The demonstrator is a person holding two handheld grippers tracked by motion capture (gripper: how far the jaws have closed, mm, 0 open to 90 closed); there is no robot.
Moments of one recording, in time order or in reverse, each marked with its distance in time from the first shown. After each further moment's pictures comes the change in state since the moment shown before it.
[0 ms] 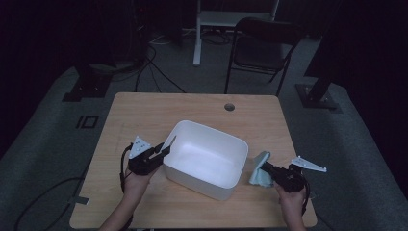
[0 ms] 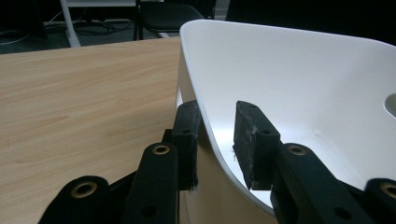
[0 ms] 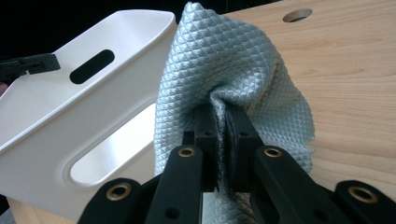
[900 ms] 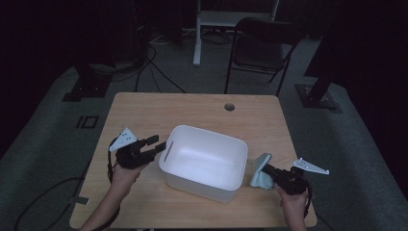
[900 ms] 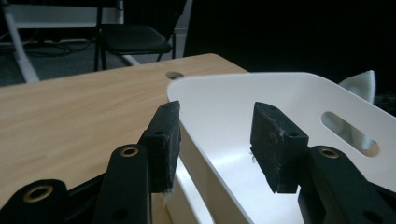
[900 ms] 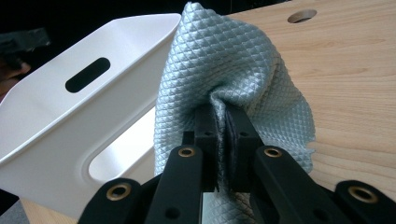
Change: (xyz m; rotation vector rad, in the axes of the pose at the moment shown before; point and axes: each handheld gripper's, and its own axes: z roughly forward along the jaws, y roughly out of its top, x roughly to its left) left arm 0.033 0.033 -0.014 -0.074 -0.179 0.038; right arm 0.004 -0.002 -0.009 -0.004 0.016 -0.007
